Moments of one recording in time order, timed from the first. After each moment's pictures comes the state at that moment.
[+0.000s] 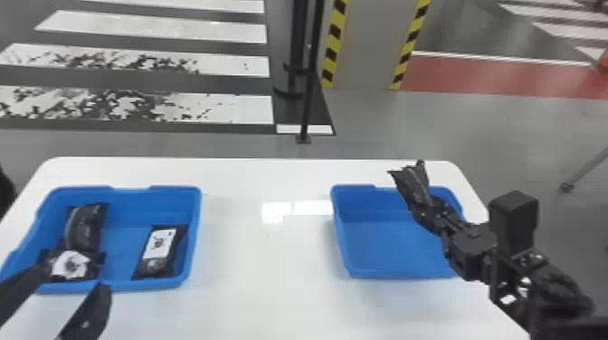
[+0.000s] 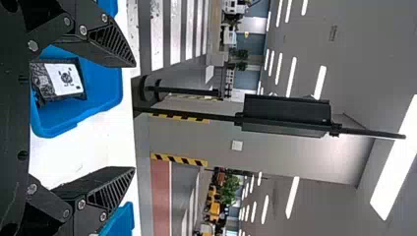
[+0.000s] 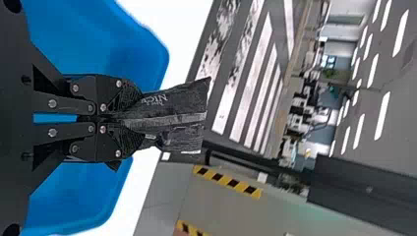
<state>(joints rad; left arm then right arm) 0.89 0.05 0.26 -2.28 0.30 -0.10 -0.50 0.33 -0.12 -0.24 -2.10 0.17 0.41 0.50</state>
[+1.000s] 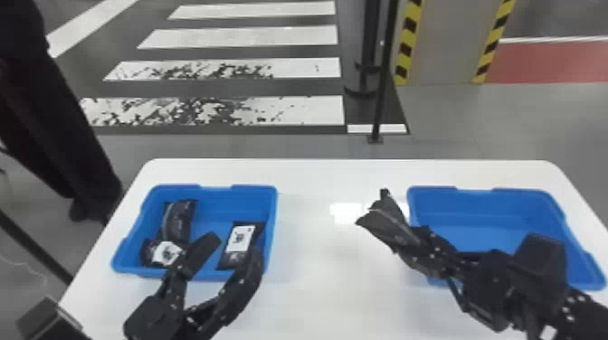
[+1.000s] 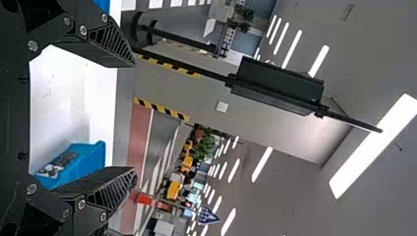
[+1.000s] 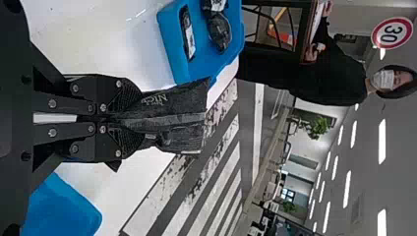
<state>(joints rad) 0.73 0.10 0.08 -2.20 0.46 -0.01 -0.54 0.40 -0.14 -0.03 -2.13 0.28 0.19 0.81</state>
